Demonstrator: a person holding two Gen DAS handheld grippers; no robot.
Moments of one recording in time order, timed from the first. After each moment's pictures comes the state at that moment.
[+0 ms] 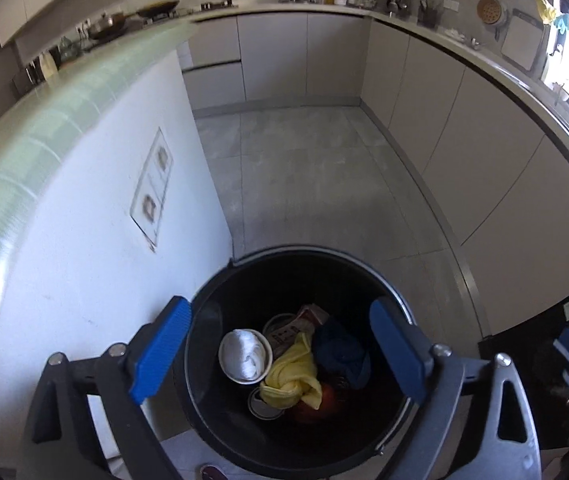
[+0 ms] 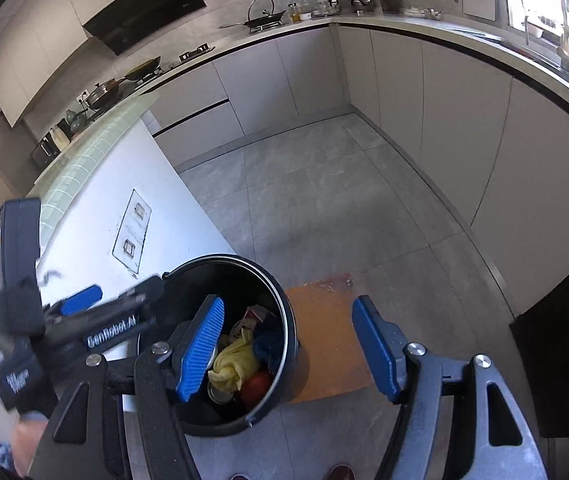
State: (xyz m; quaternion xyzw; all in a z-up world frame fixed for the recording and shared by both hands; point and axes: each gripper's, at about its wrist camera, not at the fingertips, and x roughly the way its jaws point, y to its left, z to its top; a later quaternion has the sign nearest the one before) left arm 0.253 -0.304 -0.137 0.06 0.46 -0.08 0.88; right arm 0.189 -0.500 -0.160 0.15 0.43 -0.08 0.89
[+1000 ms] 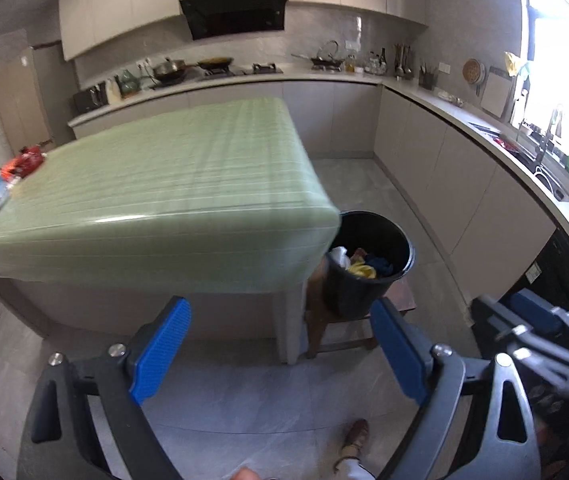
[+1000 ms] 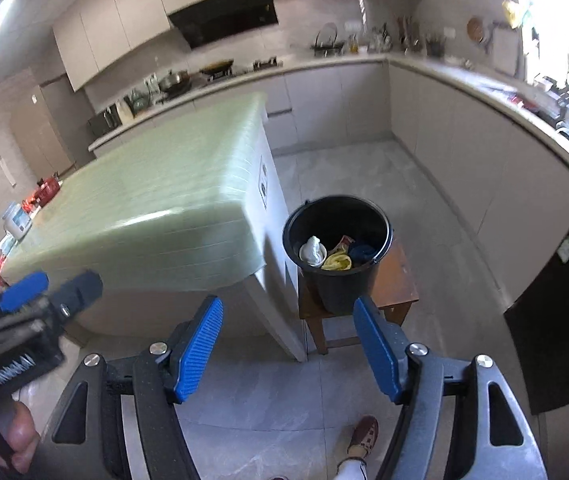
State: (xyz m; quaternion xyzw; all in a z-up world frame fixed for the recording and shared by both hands) left arm -0.053 -0.054 0.034 0.04 0.37 -0.06 0.92; right arm -0.085 -0.250 -0.009 0.09 0.39 -0.03 0.92
